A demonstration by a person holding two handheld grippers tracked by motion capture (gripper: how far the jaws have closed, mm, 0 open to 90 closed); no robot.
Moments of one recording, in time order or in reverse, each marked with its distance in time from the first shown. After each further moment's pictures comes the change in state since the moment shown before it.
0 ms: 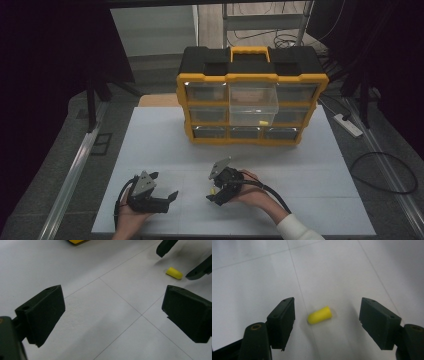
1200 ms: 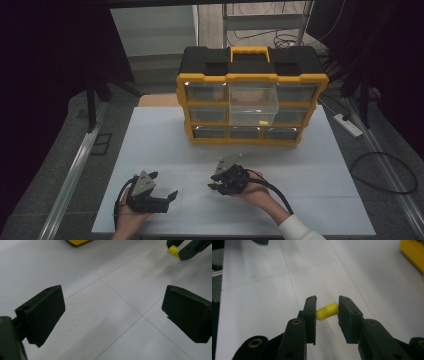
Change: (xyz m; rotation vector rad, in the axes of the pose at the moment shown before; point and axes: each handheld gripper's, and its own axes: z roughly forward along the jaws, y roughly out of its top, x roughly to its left) left arm 0.000 0.000 -0.001 -0.008 0.005 0.001; right arm -0.003 -0.001 -0.025 -0.156 -0.031 0.025
